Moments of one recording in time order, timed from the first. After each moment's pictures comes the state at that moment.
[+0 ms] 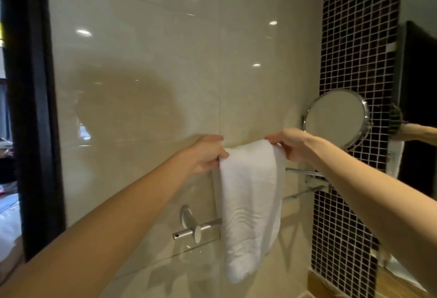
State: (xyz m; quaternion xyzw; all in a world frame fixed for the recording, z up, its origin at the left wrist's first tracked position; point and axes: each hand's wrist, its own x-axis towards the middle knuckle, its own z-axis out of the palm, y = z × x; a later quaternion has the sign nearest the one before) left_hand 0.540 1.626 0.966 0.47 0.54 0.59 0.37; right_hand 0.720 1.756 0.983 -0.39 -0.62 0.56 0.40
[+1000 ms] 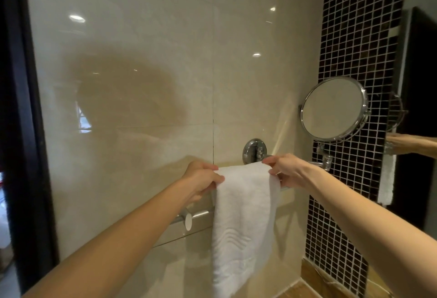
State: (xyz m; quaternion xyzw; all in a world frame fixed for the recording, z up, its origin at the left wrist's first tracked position) left_hand 0.546 1.627 0.886 0.40 0.60 0.60 0.34; right_hand 0.738 1.762 0.900 -0.47 -0.63 0.52 0.34
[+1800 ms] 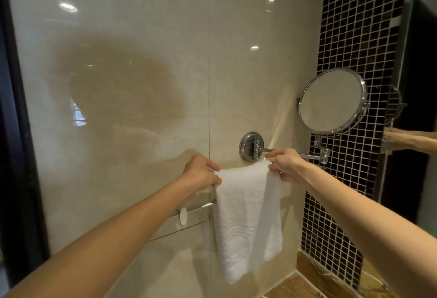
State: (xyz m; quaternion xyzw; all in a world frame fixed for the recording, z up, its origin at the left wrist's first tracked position) left_hand 0.544 1.637 0.875 0.51 0.71 0.45 0.17; right_hand 0.739 1.760 0.889 -0.49 -0.63 0.45 0.39
